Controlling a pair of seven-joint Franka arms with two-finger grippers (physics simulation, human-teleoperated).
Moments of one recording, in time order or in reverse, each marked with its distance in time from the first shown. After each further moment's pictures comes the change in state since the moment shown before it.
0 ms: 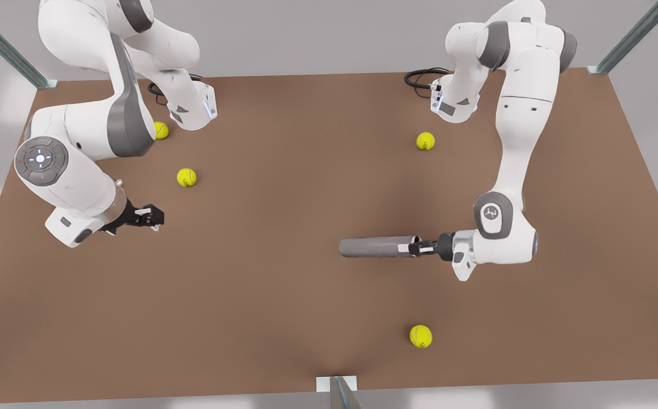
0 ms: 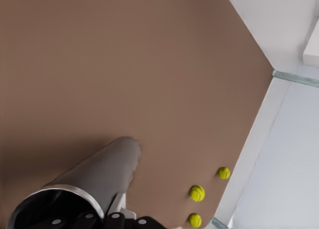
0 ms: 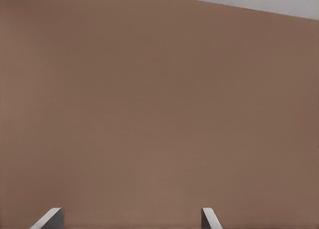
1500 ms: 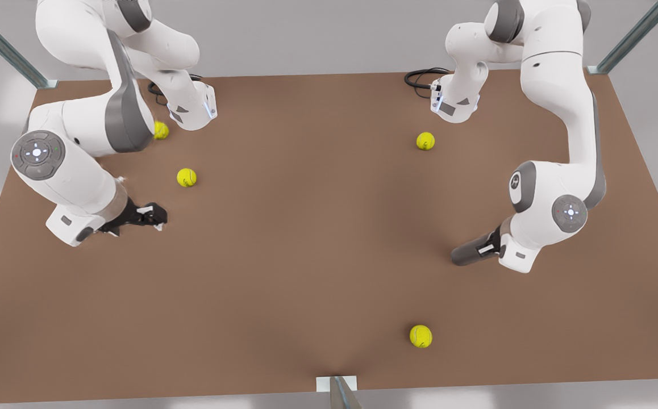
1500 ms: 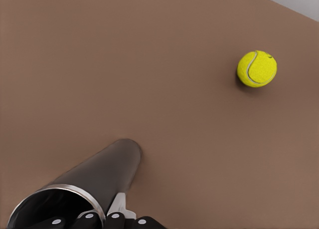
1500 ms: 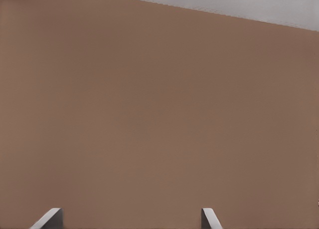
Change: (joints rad) left arm 0.008 -0.176 0.078 0.017 0.909 0.007 -0.557; right arm -0.102 0.015 0.091 0.033 -0.006 0.060 -0.008
